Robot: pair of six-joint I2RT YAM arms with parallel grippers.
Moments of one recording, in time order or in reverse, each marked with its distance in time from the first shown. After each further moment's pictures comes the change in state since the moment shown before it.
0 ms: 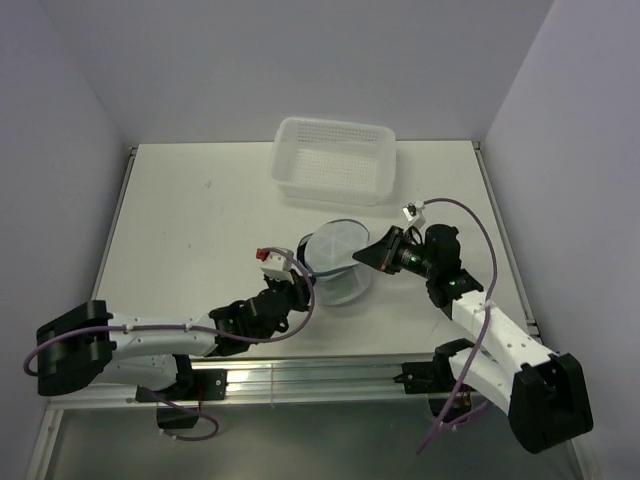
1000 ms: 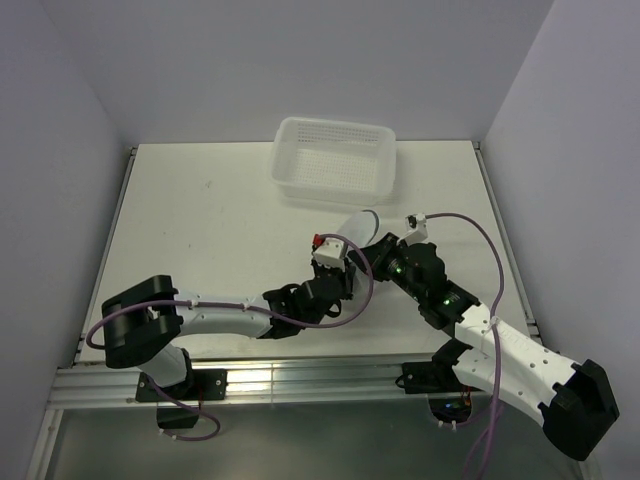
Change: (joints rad) left arm -0.031 0.354 0.370 -0.029 0.006 0.088; right arm 0.346 -0.107 0.001 -0.084 0.596 0.180
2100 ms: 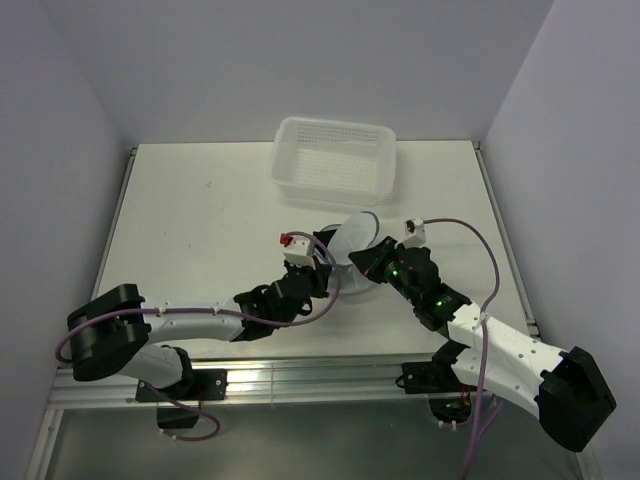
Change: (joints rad) left arm 0.080 -0.180 -0.192 0.004 0.014 -0.087; right arm 0.000 0.066 -0.074 0.129 0.060 0.000
